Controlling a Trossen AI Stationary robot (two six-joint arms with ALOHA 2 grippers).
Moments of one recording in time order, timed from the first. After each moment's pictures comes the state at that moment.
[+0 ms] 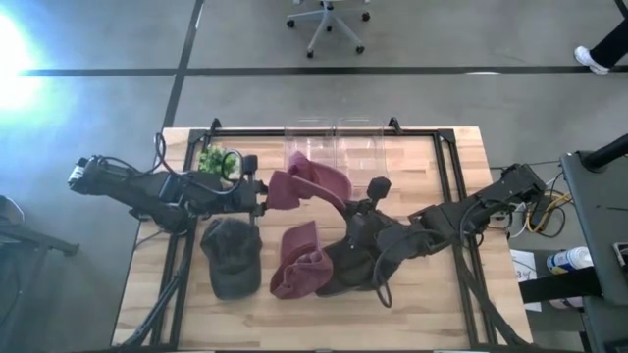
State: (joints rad) left arm -0.25 1.05 1.10 -0.17 -0.38 0.23; right arm 0.45 1.55 1.48 -0.39 1.03 -0.26
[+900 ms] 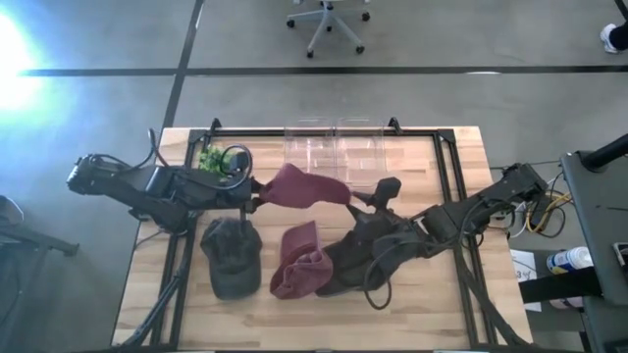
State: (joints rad) left arm -0.25 1.03 1.19 -0.46 -0.41 0.05; right arm 0.47 1.53 1.48 -0.80 1.08 0.00
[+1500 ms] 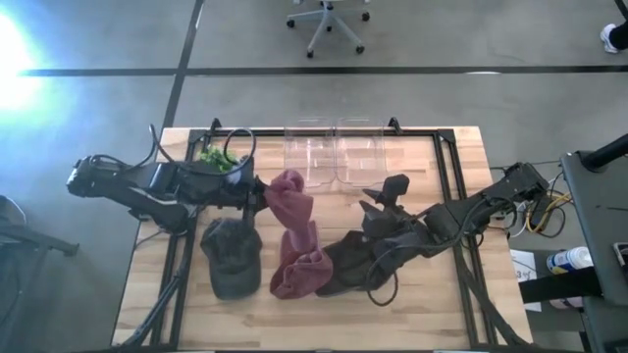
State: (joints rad) left arm -0.18 1.04 1.19 -0.40 -0.24 -0.33; right arm 0.46 1.52 1.48 -1.05 1.07 0.12
